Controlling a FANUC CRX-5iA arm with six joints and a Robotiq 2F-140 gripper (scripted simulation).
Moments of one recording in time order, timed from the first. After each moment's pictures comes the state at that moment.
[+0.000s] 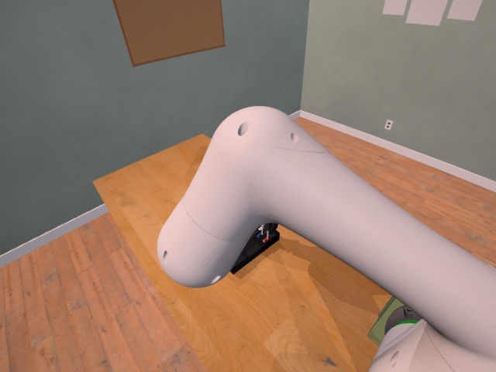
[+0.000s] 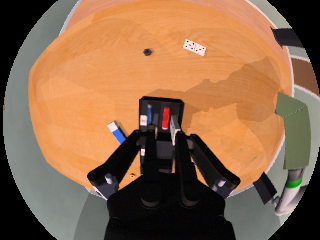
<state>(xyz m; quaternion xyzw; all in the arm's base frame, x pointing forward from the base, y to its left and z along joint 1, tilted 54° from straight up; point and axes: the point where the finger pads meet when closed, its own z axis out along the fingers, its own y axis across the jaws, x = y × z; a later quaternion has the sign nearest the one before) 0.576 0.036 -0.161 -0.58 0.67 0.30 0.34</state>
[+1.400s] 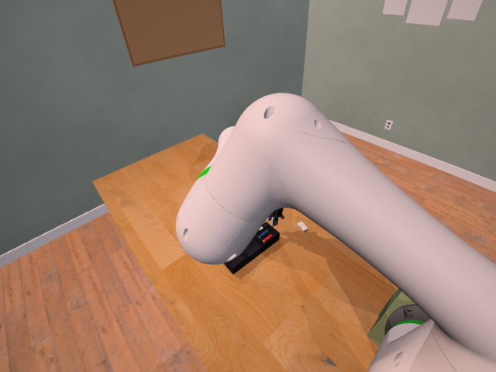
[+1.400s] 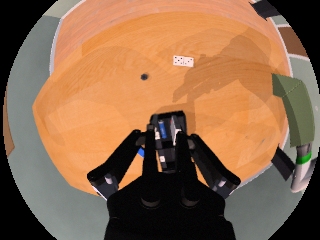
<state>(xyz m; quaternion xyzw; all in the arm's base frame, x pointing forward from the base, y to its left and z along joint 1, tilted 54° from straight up) 0.582 -0.021 -0.177 -0.49 0.74 0.34 0.31</state>
